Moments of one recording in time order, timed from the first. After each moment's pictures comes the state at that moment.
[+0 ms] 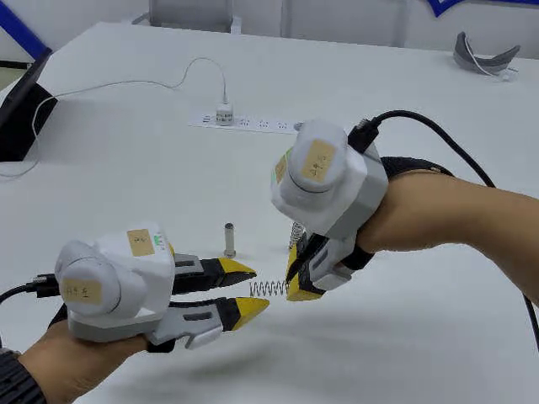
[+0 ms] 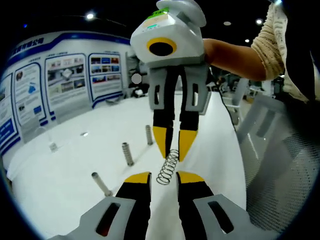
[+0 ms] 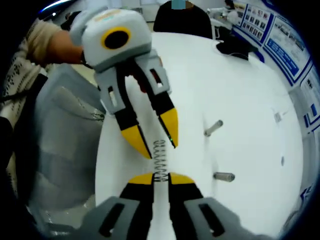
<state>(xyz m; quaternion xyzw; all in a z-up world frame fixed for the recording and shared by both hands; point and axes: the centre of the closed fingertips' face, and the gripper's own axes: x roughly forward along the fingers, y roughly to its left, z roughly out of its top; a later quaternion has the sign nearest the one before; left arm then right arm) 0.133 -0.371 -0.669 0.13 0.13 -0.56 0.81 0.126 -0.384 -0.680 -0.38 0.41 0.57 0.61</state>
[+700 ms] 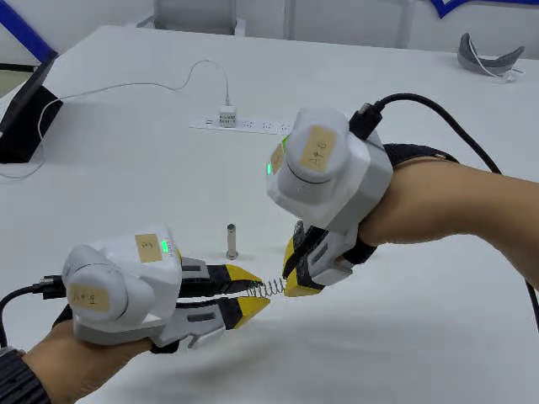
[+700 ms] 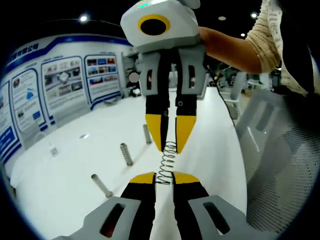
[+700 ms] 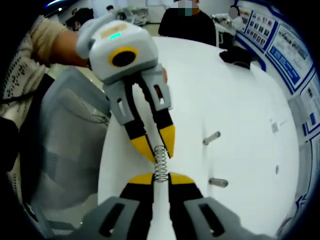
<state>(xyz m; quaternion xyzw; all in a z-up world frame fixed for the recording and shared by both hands) 0.129 -0.372 -0.670 0.16 0.13 -0.56 0.80 0.121 -0.375 -0.658 -0.39 0.38 0.58 0.61</state>
